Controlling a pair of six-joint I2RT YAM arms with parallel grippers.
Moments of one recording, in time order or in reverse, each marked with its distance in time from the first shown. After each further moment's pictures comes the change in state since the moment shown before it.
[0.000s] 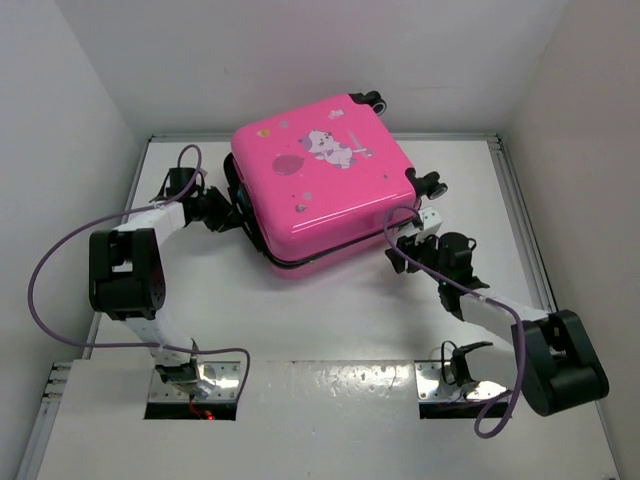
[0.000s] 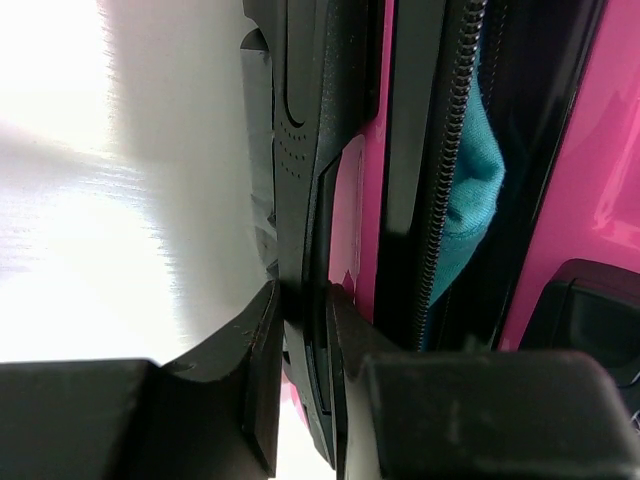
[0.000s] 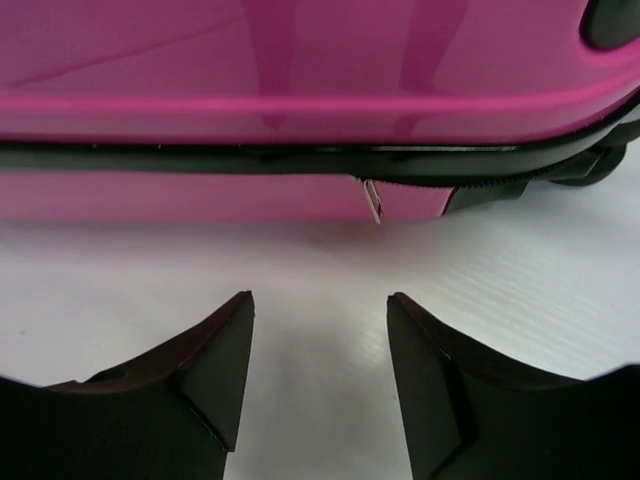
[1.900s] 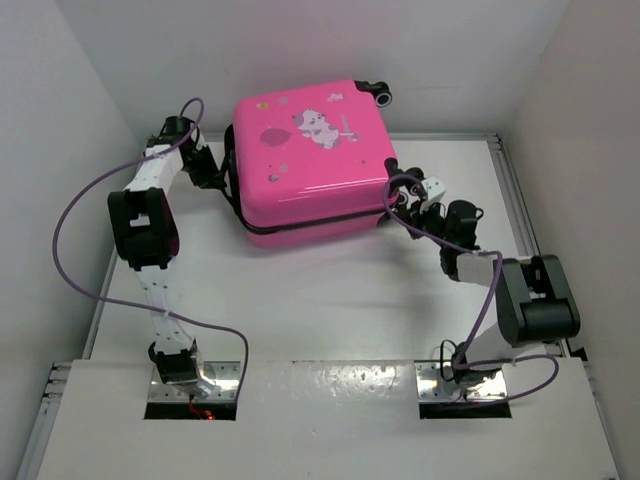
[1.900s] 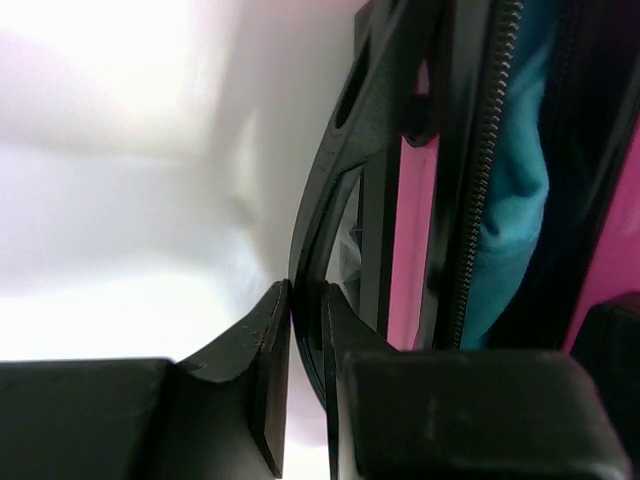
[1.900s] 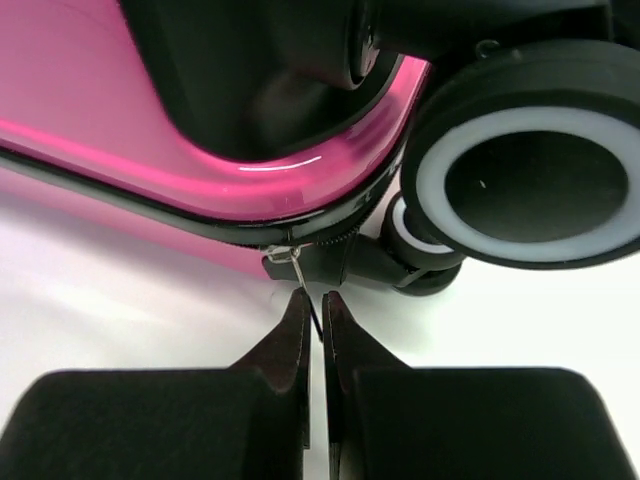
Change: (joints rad) left arm 0.066 0.462 0.782 -0.441 -0.199 0.364; right arm -0.156 0.337 0.217 0.218 -0.146 -0.149
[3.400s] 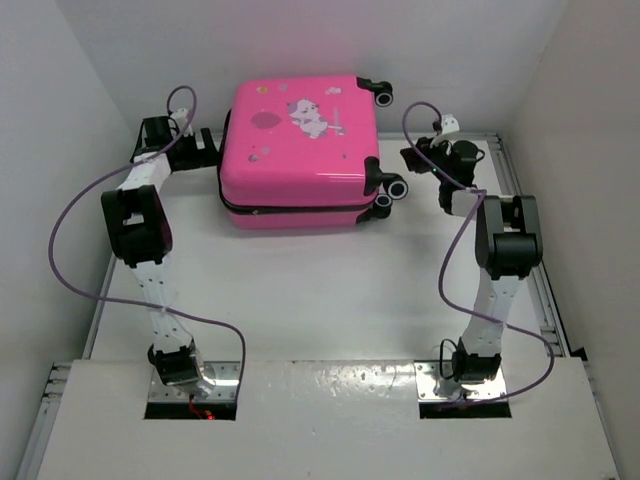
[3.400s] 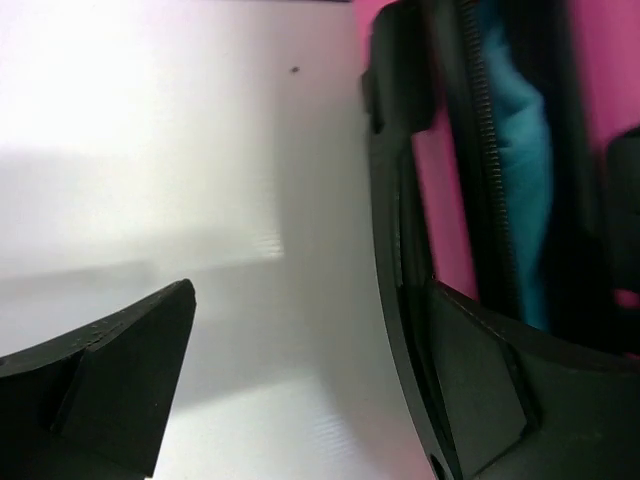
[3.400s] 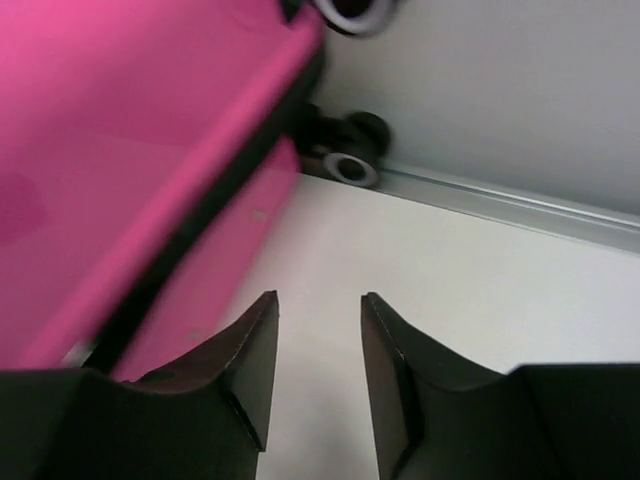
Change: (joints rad) left arm 0.085 0.111 0.047 0.416 0.150 0.278; right arm -0.095 0.598 0.755 0.011 0.011 0.204
